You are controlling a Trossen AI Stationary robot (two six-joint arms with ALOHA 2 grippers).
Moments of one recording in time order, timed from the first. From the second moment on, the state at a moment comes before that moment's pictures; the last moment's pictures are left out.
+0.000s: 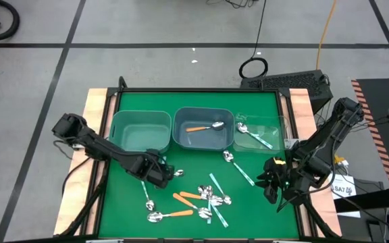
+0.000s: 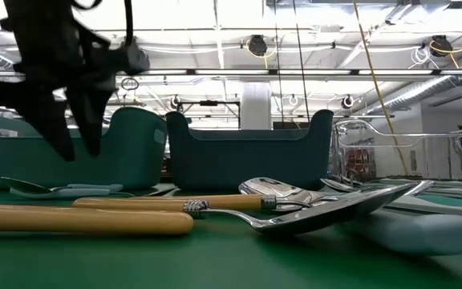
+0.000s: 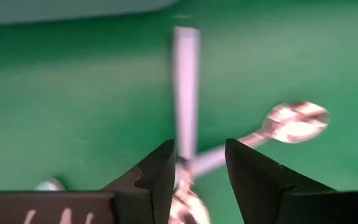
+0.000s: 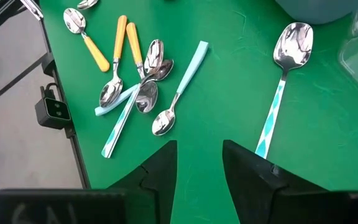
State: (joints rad) left arm -0.42 1.62 0.99 -0.81 -0.27 -1.84; right arm 0.90 1.09 0.89 -0.88 0.52 1.40
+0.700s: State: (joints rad) left arm -0.42 1.79 1.00 -0.67 -0.27 -1.85; right arm 0.90 1.09 0.89 -0.87 0.52 1.40
